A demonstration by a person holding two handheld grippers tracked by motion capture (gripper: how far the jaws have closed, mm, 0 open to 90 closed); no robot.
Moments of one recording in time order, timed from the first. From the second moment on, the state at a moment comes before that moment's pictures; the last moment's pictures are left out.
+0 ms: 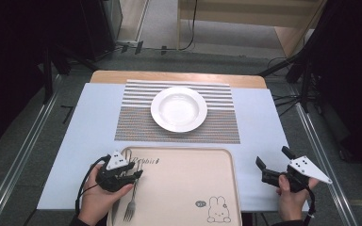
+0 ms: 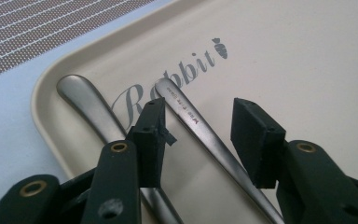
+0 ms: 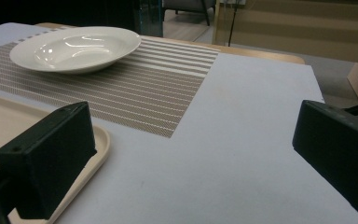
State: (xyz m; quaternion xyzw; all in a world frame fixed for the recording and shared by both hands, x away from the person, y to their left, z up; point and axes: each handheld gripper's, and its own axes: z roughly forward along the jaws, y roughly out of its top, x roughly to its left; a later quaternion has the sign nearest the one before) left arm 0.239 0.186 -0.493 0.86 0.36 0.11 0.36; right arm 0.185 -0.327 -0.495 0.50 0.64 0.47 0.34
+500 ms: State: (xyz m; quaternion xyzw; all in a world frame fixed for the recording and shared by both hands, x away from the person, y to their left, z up) left arm 0.223 0.181 -0.497 0.89 0.31 0.03 0.34; right arm 0.185 -0.328 -0.495 0.50 0.64 0.47 0.35
